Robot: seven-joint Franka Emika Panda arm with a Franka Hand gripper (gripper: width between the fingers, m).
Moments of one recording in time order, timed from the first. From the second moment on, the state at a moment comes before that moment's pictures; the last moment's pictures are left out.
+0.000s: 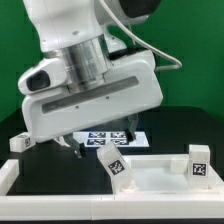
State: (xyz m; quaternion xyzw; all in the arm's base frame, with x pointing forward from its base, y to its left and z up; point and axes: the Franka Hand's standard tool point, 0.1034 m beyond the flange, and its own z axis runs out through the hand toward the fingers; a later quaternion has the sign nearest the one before) arm 0.625 -0.029 0.086 -0.99 -0.04 0.03 0.13
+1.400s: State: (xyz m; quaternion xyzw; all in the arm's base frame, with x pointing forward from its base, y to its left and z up) arm 0.621 -0.018 0.079 -0.99 -0.03 0.03 0.13
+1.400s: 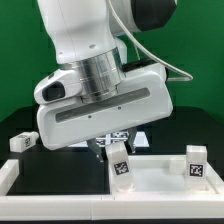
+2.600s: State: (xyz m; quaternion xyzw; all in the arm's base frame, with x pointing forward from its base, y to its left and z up) arm 0.625 -0.004 0.080 -0.91 0.40 0.08 0.12
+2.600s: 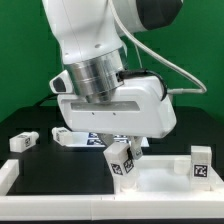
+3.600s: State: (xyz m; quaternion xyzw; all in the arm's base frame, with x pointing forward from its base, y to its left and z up) arm 0.628 0.021 0.076 -0.67 0.73 0.10 0.11
